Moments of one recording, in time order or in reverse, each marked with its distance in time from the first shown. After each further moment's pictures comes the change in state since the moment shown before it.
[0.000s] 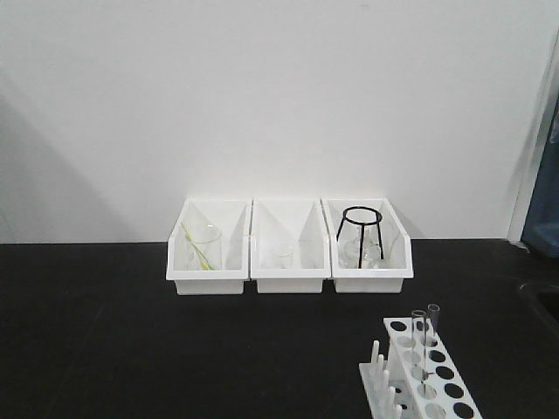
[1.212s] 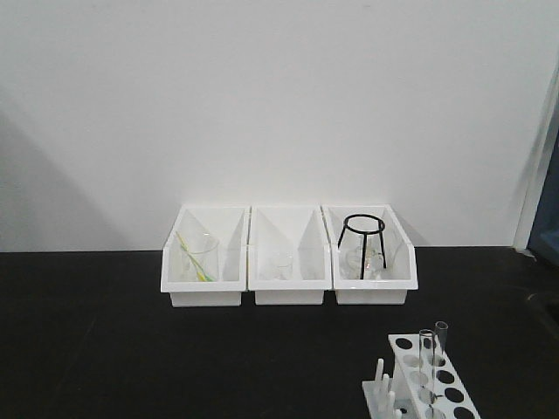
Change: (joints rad) left arm 0.000 0.000 0.000 0.000 0.000 0.000; right arm 0.000 0.000 0.000 -0.135 -0.031 -0.088
